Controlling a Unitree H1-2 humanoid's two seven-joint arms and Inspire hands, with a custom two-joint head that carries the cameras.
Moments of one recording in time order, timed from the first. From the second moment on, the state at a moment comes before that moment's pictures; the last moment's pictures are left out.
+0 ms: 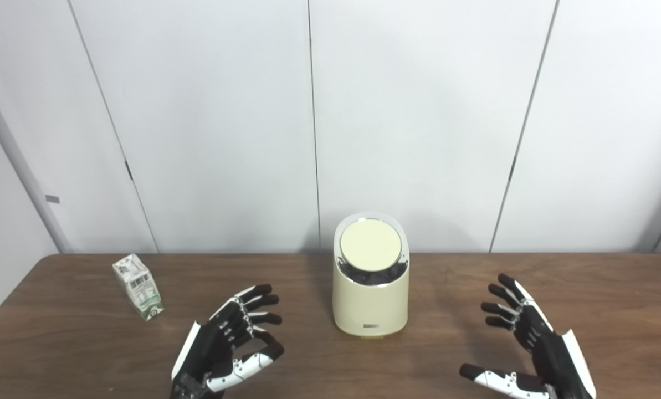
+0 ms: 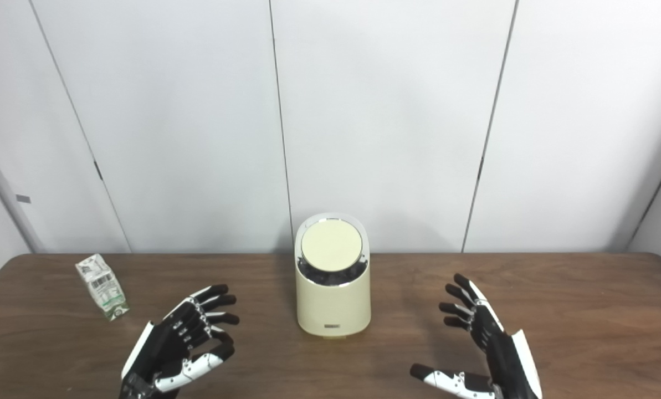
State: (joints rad) left arm -0.11 0.13 0.05 0.00 -0.19 -0.21 -0.23; right arm -0.05 -0.12 -0.06 -0.09 -0.13 -0.24 -0.01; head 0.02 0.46
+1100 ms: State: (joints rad) left arm -0.12 0.13 0.05 0.01 -0.19 -0.21 -0.23; right arm -0.25 -0.15 0.04 -0.26 -0.27 0.15 0.08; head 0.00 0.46
